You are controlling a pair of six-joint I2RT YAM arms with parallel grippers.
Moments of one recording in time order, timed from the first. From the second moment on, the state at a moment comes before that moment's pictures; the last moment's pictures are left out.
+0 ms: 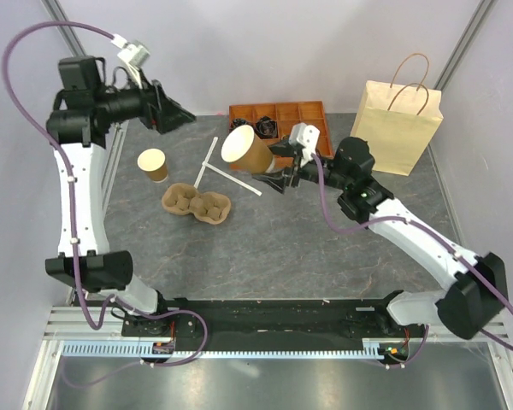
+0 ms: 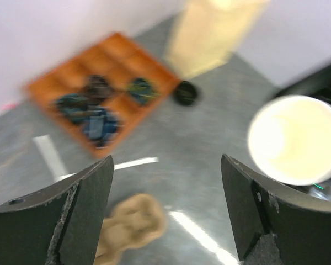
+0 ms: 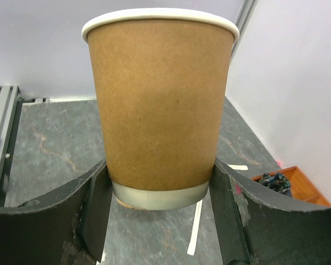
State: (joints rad) left arm 0.09 1.61 2.10 -0.92 0.99 0.12; right arm 0.60 1.33 1.10 0.34 -0.66 -0.14
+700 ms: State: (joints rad) left arm -0.25 1.51 1.59 -0.94 1.16 0.07; right arm 0.71 1.15 0.96 0.08 -0.63 -0.45
